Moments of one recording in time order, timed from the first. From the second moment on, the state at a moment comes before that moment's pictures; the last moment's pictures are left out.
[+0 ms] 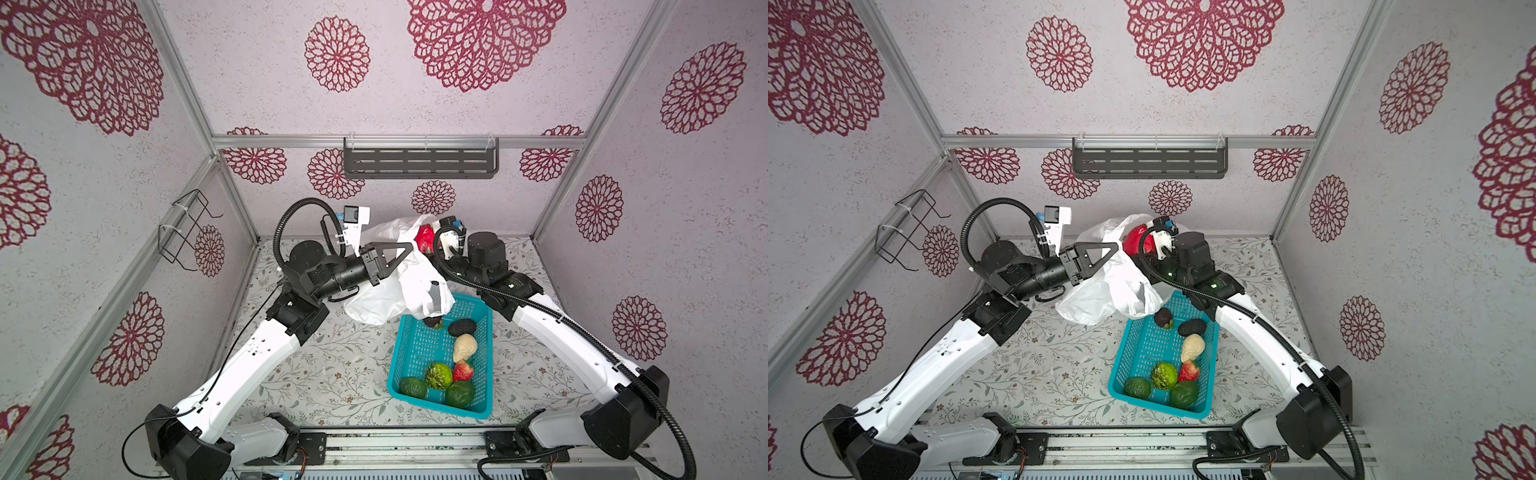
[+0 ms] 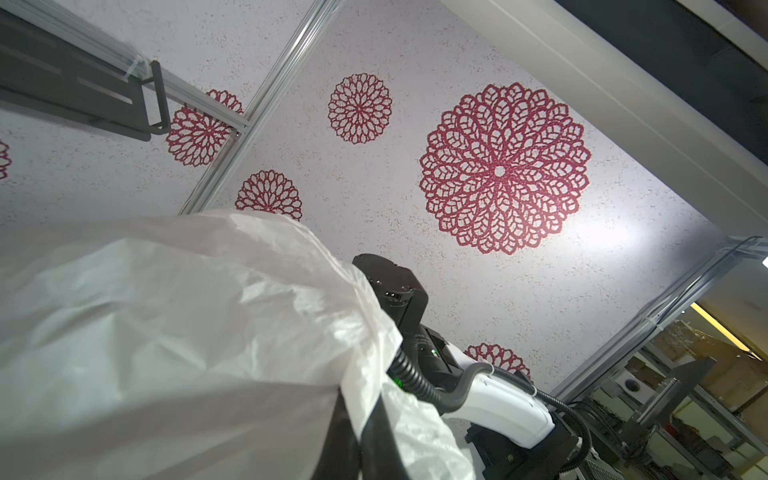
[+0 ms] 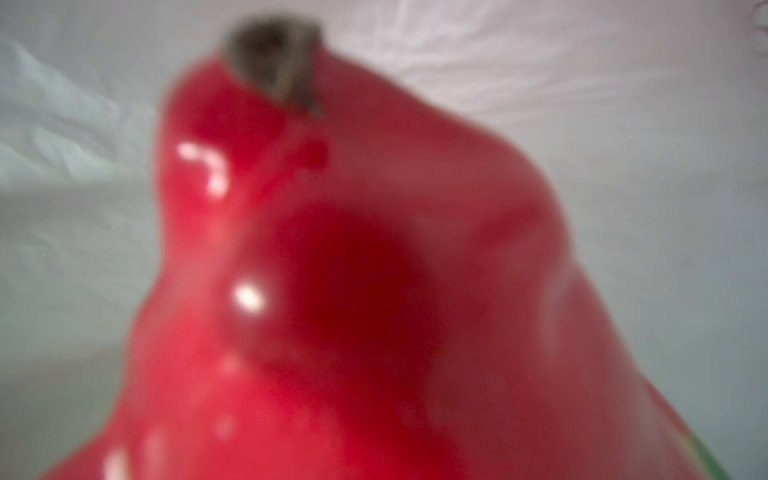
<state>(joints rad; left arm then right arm) -0.58 1.22 1.23 0.23 0.58 -0.82 0.57 1.38 1.33 -0.28 -0.31 0.33</state>
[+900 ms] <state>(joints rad) -0.48 0.99 0.62 0.51 0.48 -1.07 0.76 1.68 1.33 -0.39 -0.21 0.28</state>
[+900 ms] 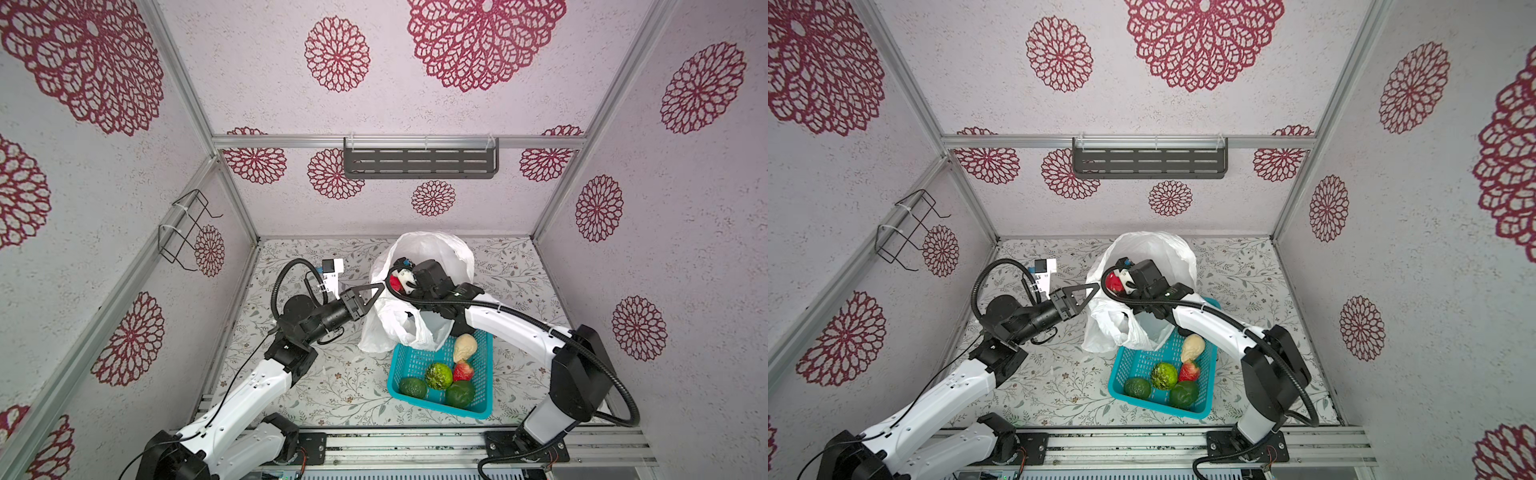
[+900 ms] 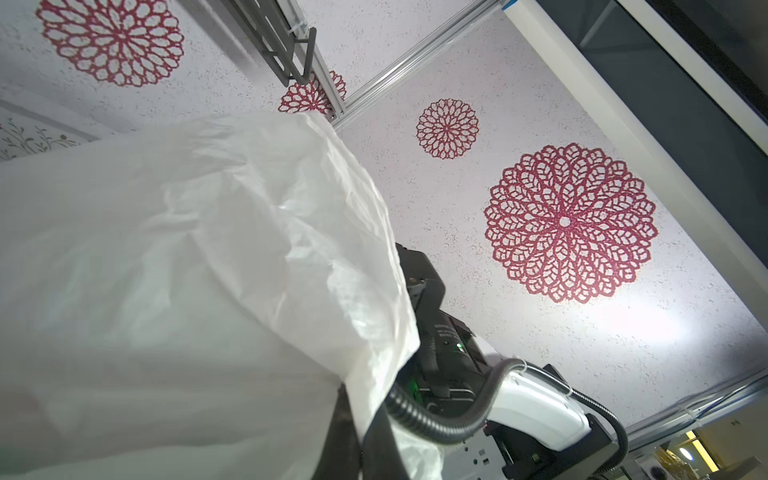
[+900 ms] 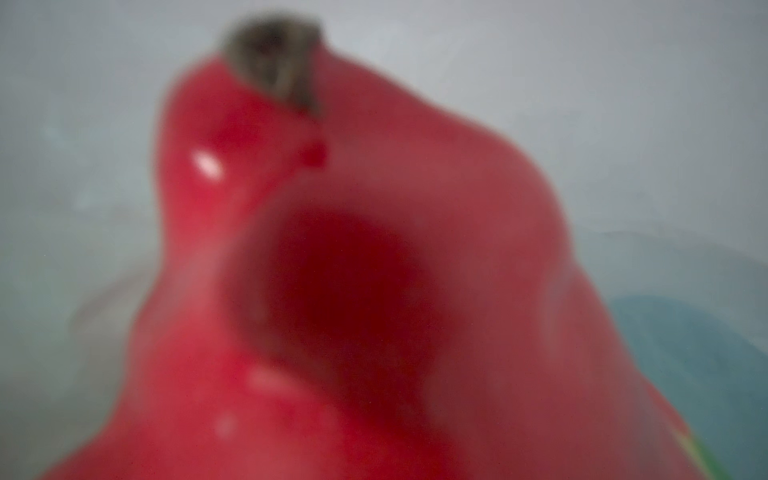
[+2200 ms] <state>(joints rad) -0.28 0.67 0.66 -0.25 0.16 -0.82 0.81 1.89 1.53 -0.31 -0.31 0.30</state>
